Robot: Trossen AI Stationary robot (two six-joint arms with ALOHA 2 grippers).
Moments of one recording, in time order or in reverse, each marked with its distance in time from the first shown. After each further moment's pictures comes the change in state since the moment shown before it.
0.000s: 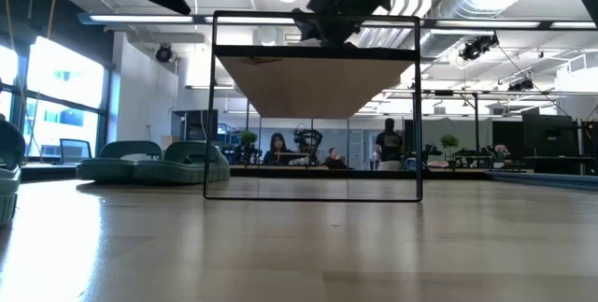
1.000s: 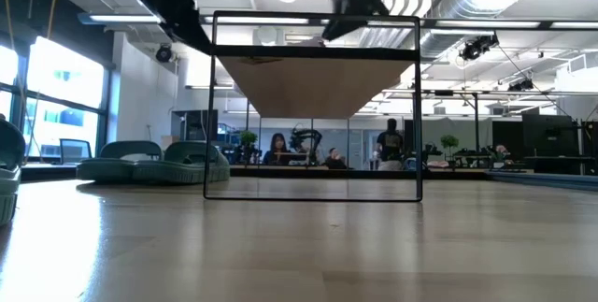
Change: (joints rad) left arm 0.512 0.164 0.000 0.173 0.256 -0.037; right arm 0.002 -0.214 0.004 -0.179 0.184 0.623
